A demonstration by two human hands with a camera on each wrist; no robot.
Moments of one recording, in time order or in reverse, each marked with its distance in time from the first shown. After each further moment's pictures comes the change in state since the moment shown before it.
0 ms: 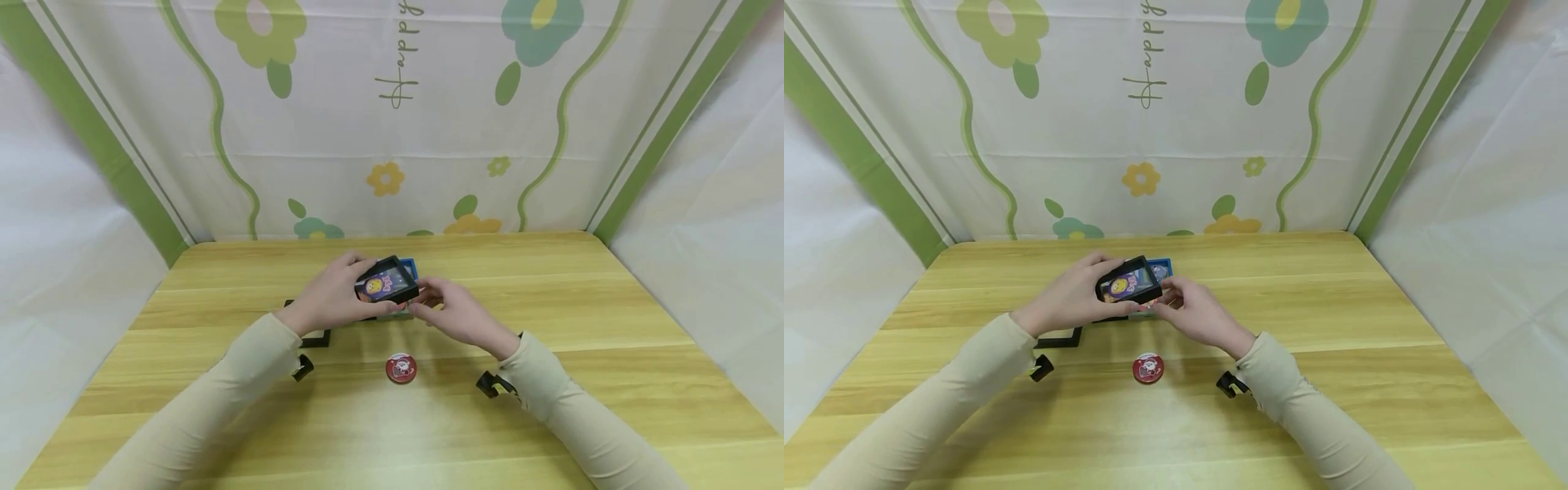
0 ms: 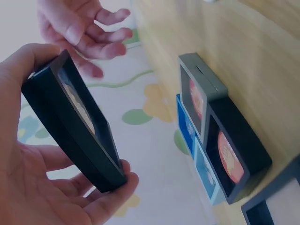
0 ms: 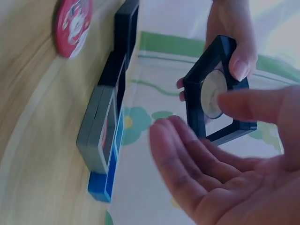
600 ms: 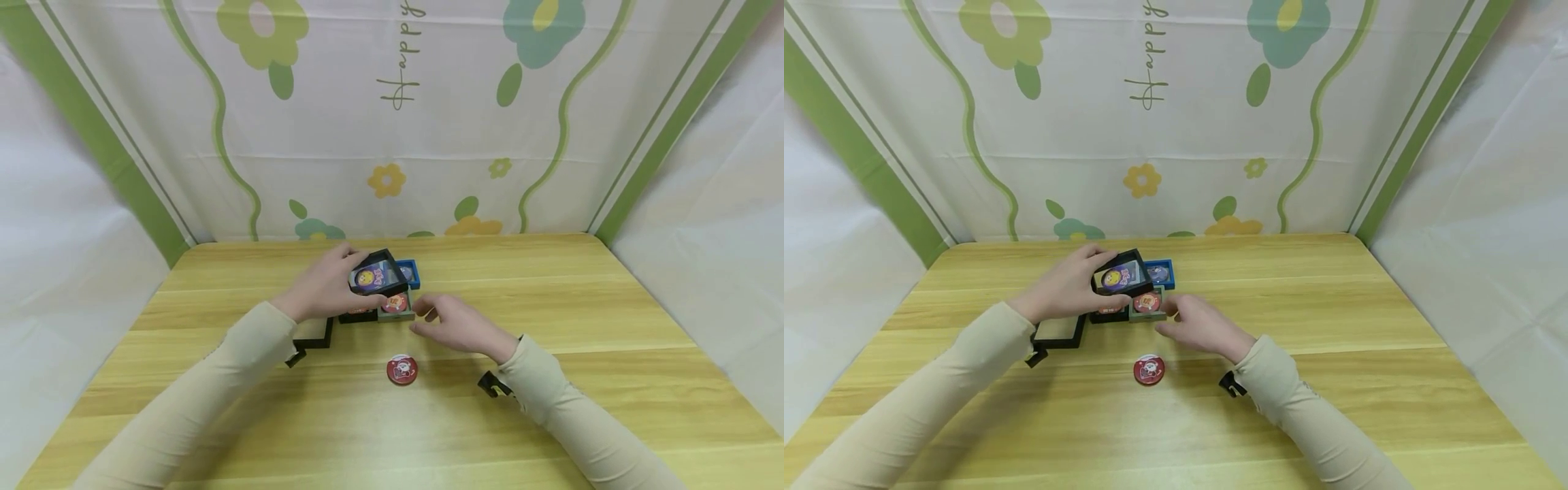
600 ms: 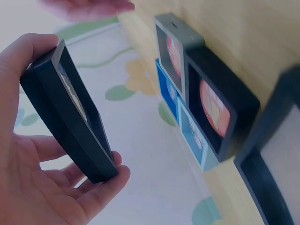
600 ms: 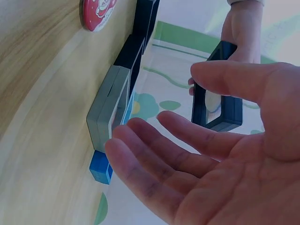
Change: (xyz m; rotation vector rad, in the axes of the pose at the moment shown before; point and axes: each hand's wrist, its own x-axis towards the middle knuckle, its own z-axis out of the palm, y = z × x) left_hand 0.013 -0.021 -0.009 0.099 -0.016 0.020; right_hand -0.001 0.004 0.005 -0.289 -0.102 0.023
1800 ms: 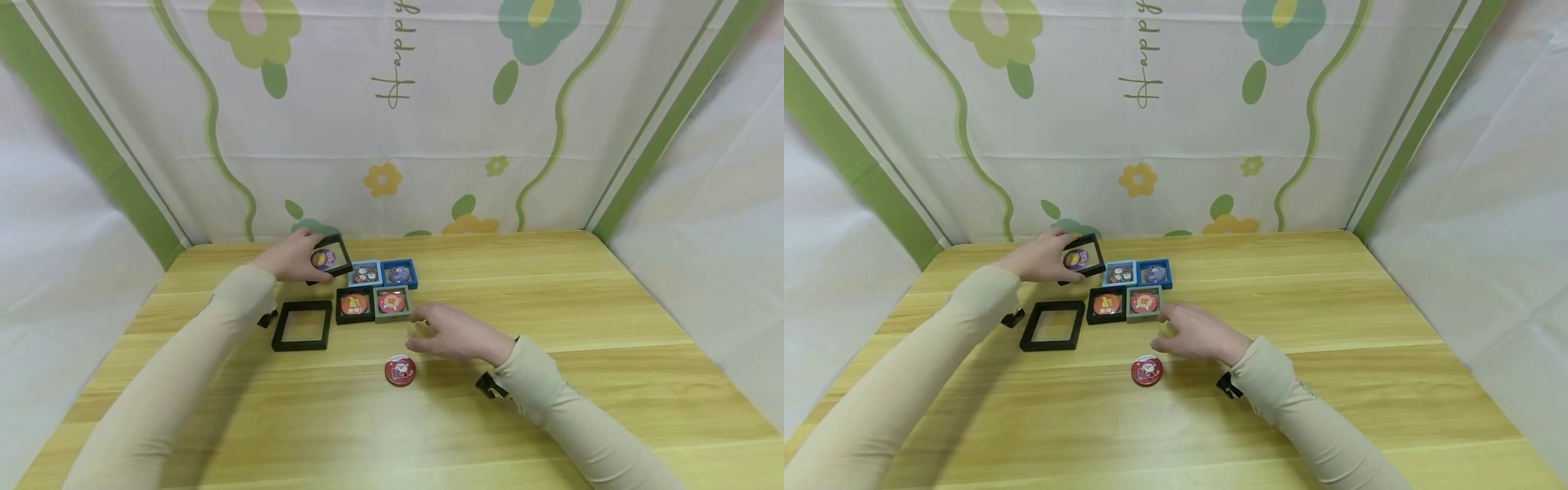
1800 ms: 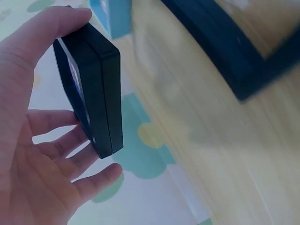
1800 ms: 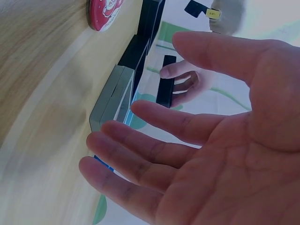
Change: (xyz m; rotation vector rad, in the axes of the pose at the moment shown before) left_hand 0.039 -0.102 -0.016 0.169 -0.180 -0.114; right_hand 0.000 0.004 0.007 -0.141 -0.102 -0.029
